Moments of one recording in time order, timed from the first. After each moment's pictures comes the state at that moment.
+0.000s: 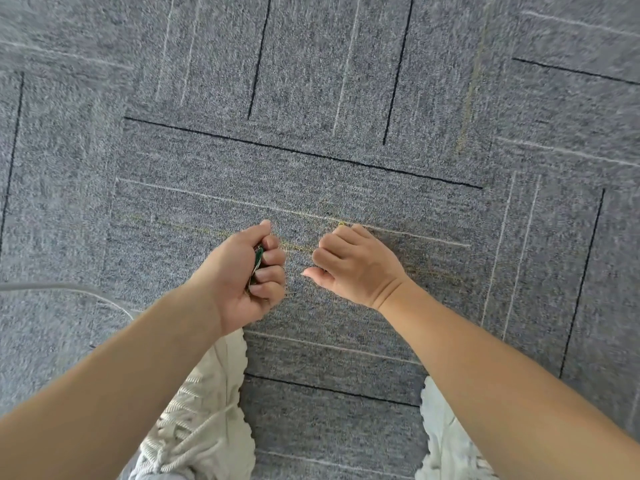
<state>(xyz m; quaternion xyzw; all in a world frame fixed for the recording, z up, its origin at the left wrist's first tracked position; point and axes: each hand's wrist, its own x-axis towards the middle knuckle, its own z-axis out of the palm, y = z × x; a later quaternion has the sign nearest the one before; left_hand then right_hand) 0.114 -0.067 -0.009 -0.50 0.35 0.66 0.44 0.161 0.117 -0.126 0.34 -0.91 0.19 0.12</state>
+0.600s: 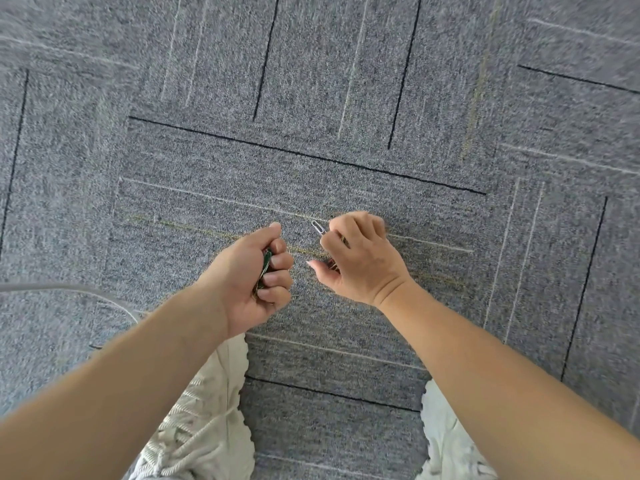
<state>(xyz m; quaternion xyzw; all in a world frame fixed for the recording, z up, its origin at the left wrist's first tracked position) 0.115 -0.066 -0.012 -0.49 0.37 0.65 0.44 0.156 0.114 -0.126 0.23 -0.96 0.16 0.09</state>
